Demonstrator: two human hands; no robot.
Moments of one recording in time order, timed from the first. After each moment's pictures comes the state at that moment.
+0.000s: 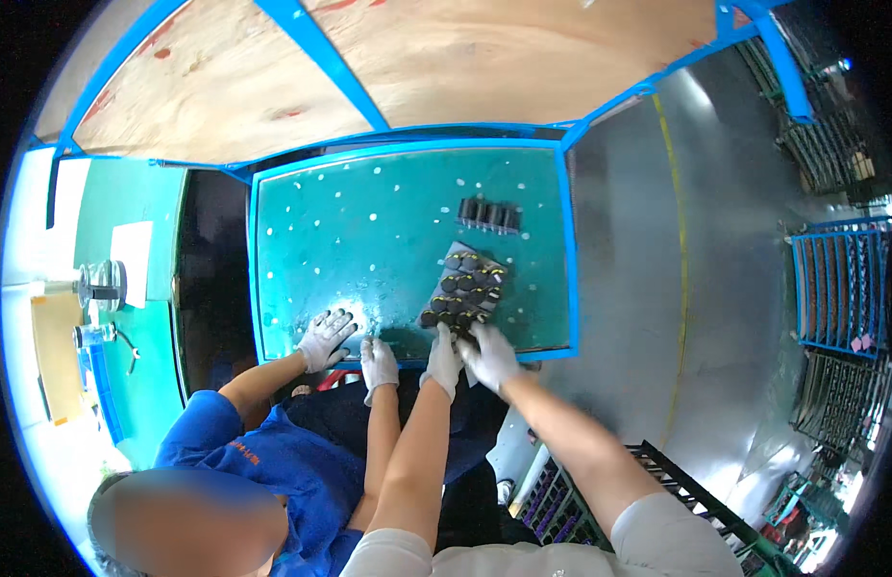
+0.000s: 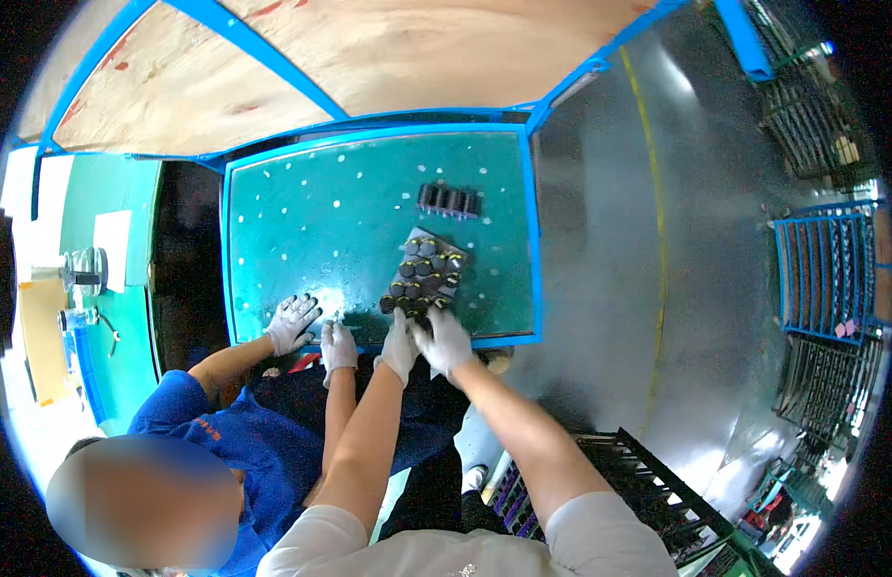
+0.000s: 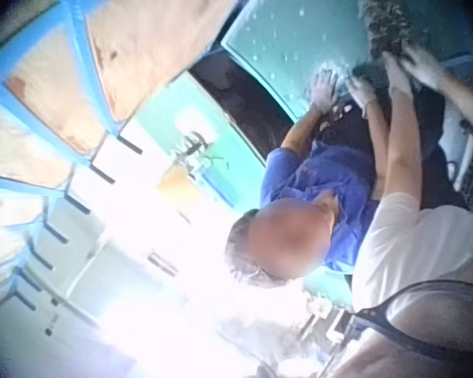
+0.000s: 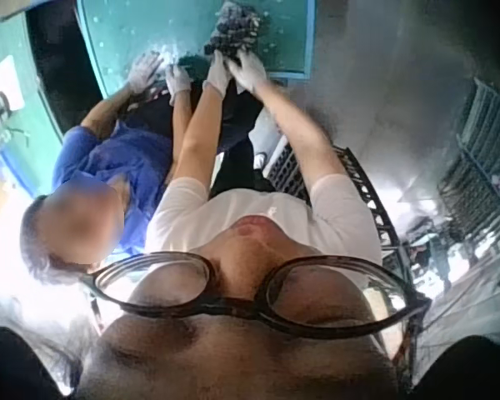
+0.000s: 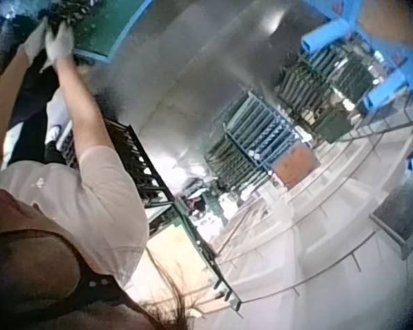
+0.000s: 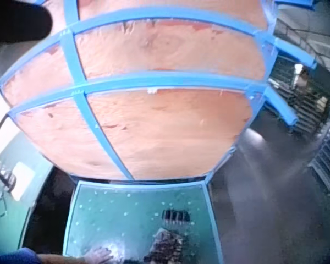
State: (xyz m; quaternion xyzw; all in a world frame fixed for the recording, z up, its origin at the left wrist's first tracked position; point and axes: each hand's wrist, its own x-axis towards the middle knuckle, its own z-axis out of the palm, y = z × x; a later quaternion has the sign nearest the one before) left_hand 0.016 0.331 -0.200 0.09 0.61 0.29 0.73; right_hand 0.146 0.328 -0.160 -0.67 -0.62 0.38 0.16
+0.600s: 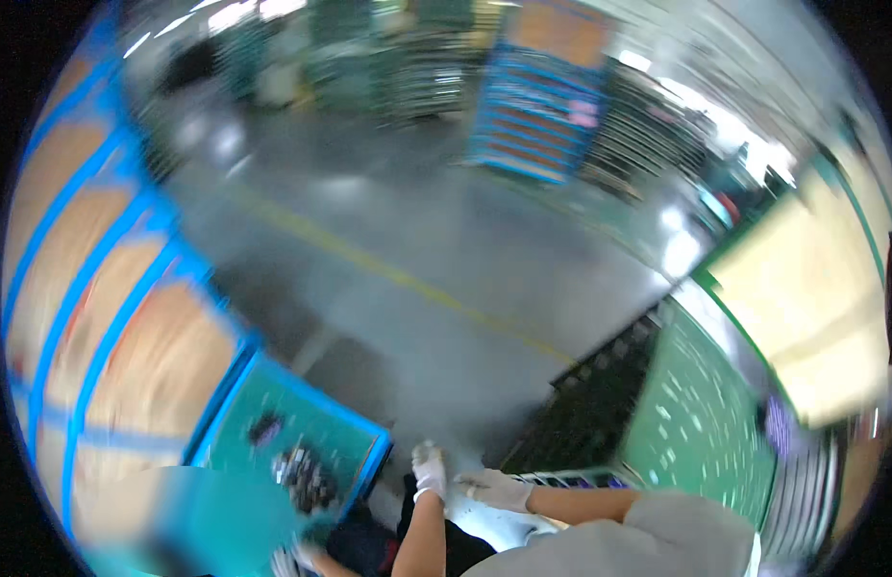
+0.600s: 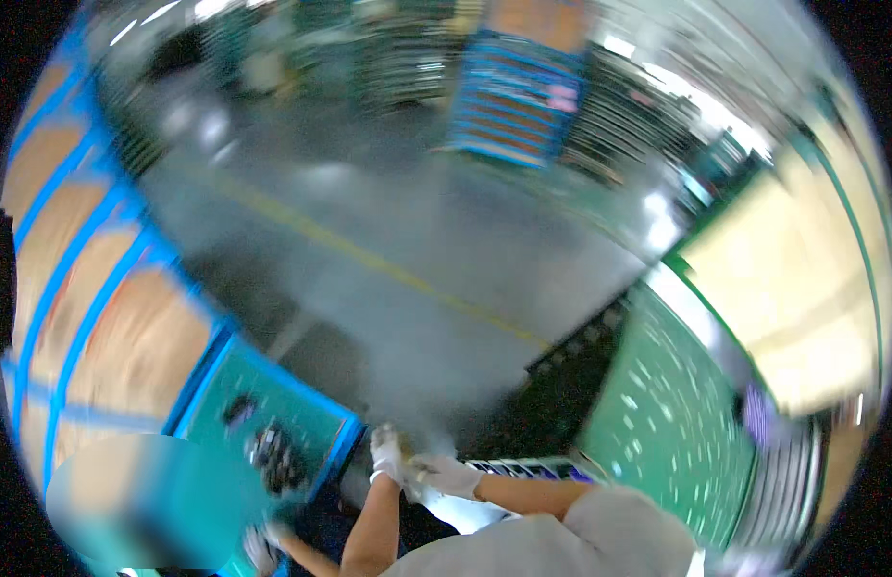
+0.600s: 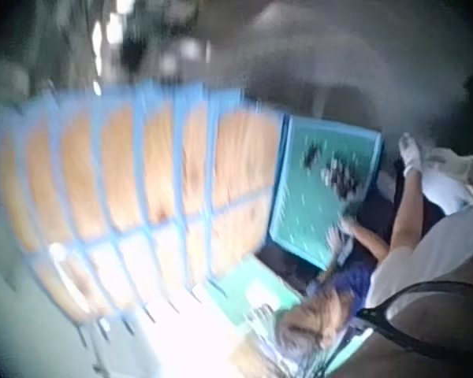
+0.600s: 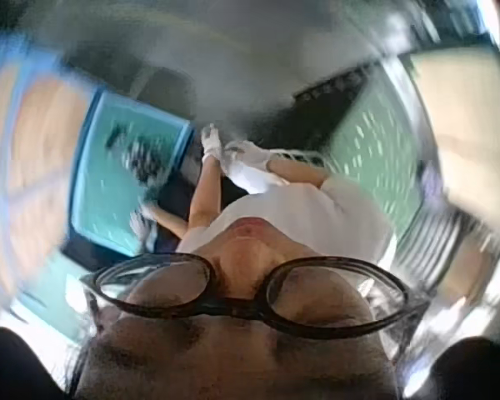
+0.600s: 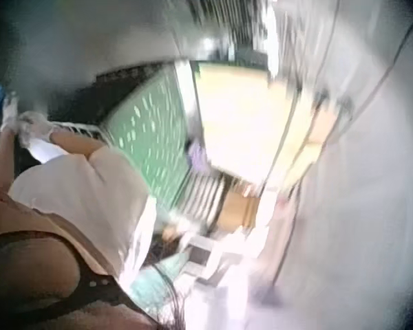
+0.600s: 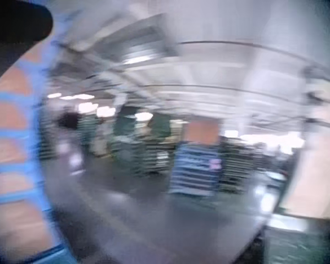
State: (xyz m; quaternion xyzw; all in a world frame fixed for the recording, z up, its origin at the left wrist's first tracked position) left_hand 0.235 0.158 -0.096 0.63 0.46 0.06 0.62; right_hand 0.265 0.020 0.079 -0.75 -0.33 0.44 0.38
